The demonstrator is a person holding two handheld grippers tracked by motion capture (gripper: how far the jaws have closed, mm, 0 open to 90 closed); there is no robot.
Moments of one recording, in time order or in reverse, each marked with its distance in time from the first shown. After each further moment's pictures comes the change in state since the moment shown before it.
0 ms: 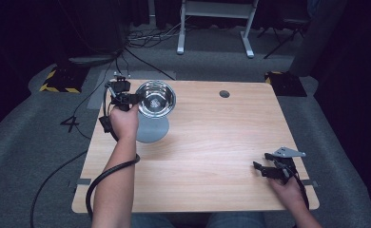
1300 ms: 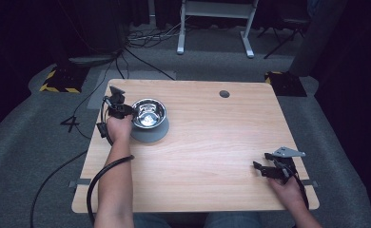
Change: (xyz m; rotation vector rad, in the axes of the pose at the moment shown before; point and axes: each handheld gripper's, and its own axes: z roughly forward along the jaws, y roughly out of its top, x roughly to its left) left arm 0.078 -0.029 0.070 0.247 -0.055 -0.207; right arm 0.000 0.001 0.000 0.002 -0.003 0.000
